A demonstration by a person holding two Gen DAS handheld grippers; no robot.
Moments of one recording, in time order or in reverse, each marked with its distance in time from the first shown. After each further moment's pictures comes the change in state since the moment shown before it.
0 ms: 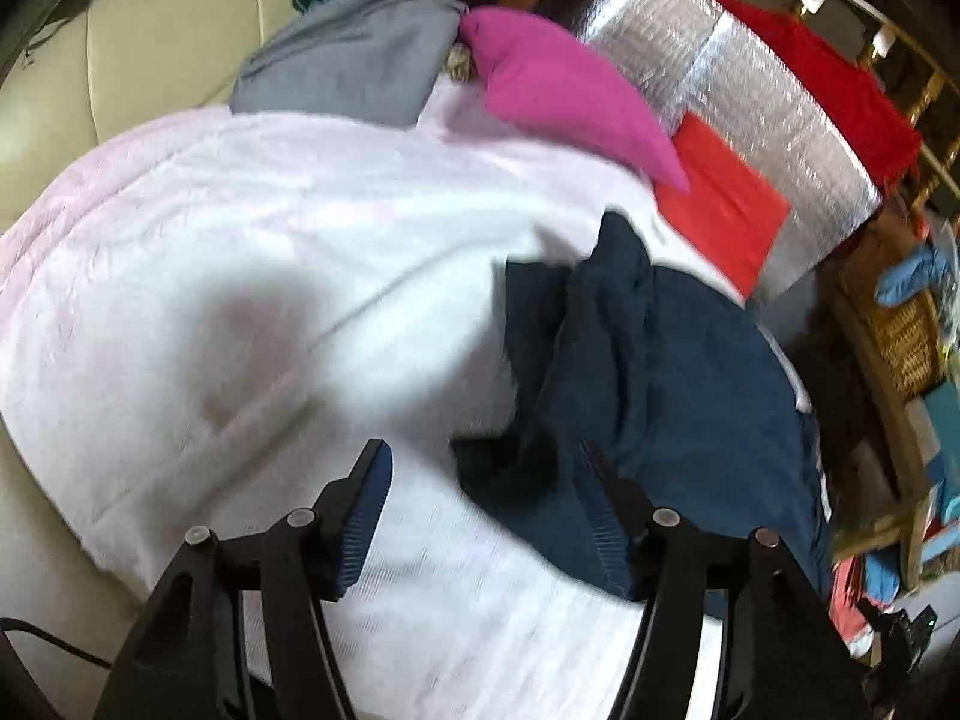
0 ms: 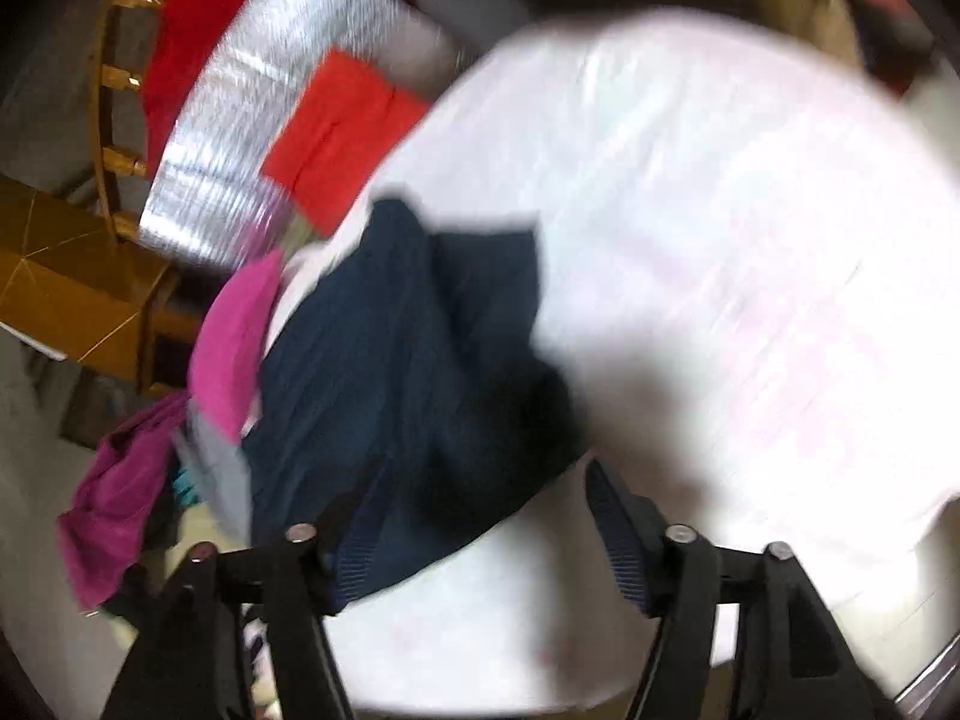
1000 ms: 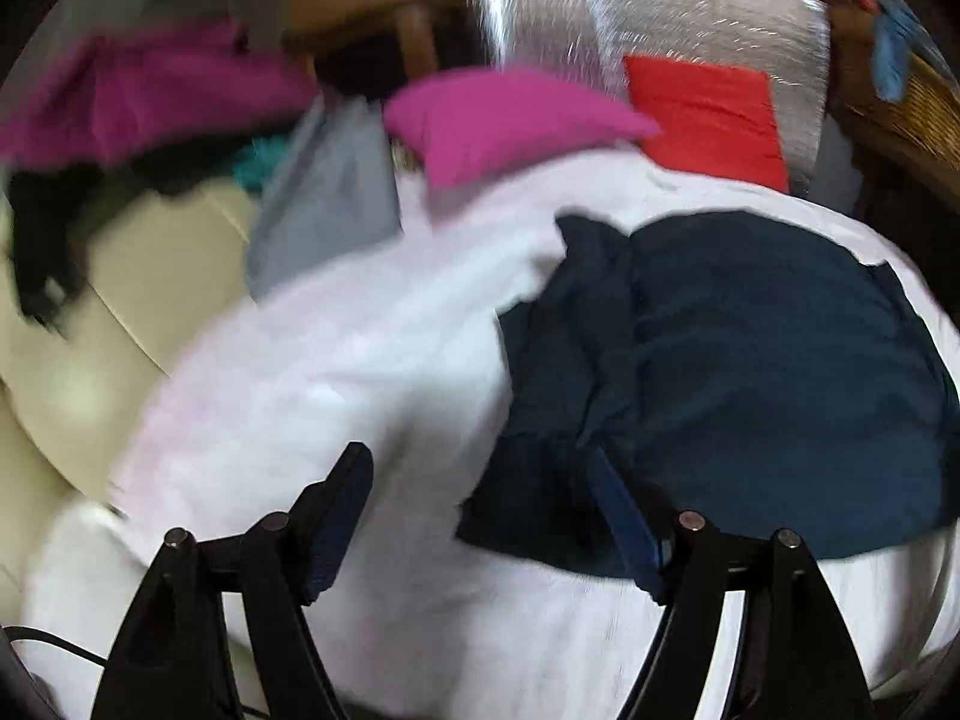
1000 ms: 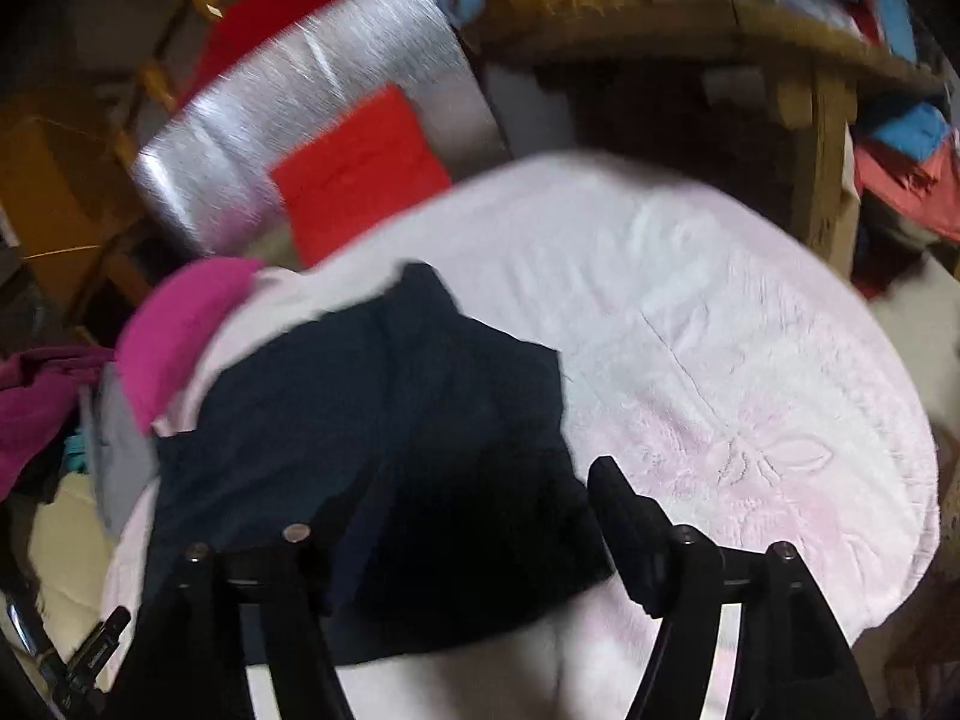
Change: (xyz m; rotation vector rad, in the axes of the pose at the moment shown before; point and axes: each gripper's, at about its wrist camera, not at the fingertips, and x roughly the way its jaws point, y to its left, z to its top) left arm -0.039 -0.097 -0.041 0.519 -0.169 0.401; right arm 0.001 0.090 -0.007 -0.322 -0.218 -0.205
